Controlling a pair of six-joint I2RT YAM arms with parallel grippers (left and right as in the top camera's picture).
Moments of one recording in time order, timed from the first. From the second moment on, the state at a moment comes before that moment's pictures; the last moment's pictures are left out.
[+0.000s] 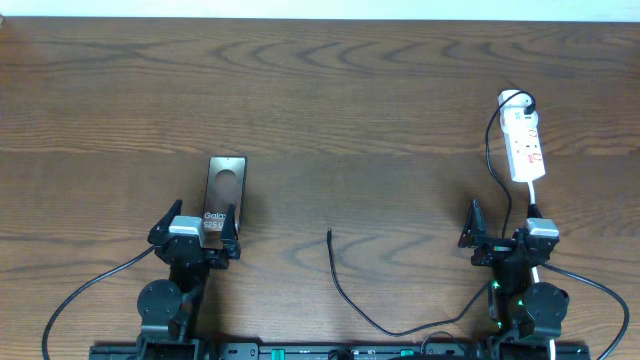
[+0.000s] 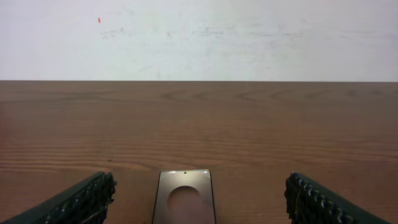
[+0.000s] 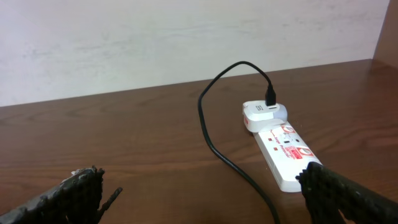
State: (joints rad) left arm -0.06 0.01 0.02 -0.10 0.06 -0.04; right arm -0.08 0.01 0.01 -0.07 -0.05 0.12
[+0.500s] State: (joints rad) left arm -0.06 0.01 0.02 -0.11 0.06 -0.04; right arm -0.08 0.01 0.01 -0.07 -0.05 0.12
